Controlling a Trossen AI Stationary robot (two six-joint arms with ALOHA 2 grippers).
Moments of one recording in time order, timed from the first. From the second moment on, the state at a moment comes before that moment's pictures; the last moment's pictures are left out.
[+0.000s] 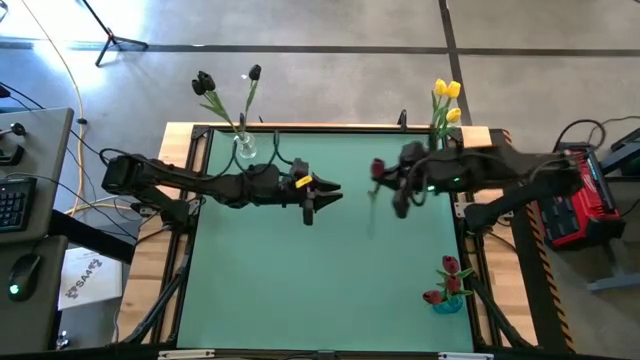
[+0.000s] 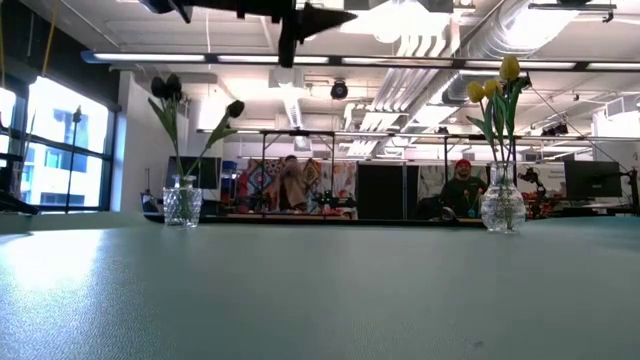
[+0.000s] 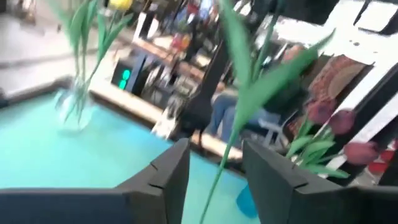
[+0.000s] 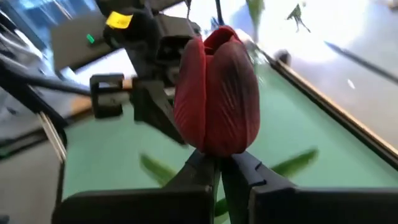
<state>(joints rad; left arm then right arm) -0.02 1.49 0.95 0.51 -0.11 -0.46 0.18 1.21 1.48 -0.77 0.38 0.44</state>
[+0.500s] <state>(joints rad) -0.08 1.35 0.85 0.40 -0.23 -0.45 0.53 1.21 1.79 -1.57 0.55 0.96</state>
